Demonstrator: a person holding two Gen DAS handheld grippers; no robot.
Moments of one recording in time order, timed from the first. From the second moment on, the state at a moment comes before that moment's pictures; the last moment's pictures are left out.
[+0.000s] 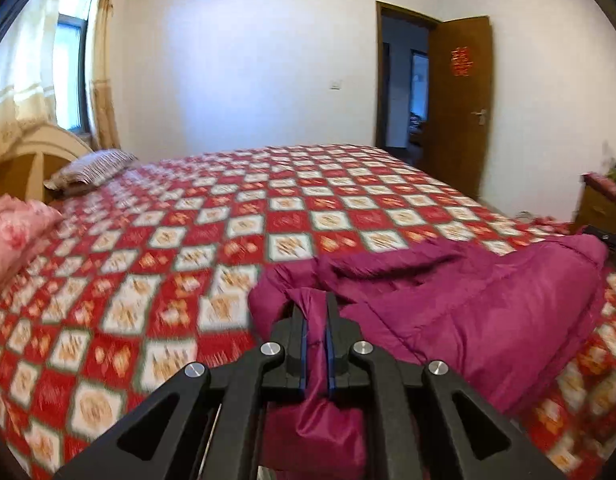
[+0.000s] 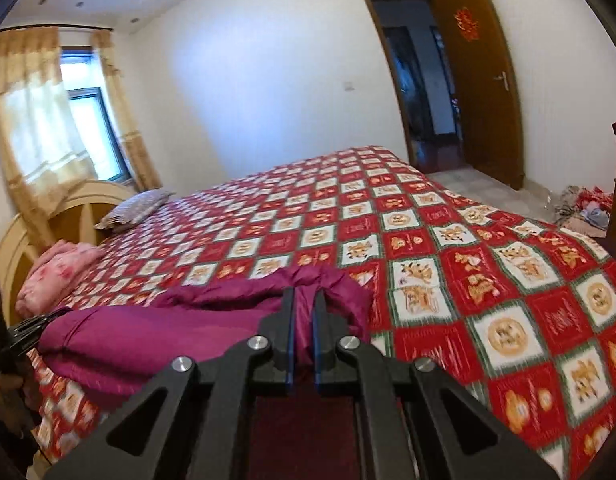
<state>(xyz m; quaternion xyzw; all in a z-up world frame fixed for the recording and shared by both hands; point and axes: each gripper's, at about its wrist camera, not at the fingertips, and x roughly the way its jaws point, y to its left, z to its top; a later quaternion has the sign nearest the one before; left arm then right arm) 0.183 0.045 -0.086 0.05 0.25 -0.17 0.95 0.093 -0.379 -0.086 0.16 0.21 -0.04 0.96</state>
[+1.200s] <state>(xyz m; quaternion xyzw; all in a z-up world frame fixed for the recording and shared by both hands) 0.287 -0.028 -0.111 0.08 0.24 0.03 0.97 0.288 -0.288 -0.117 0.06 0.29 -0.04 0.96</state>
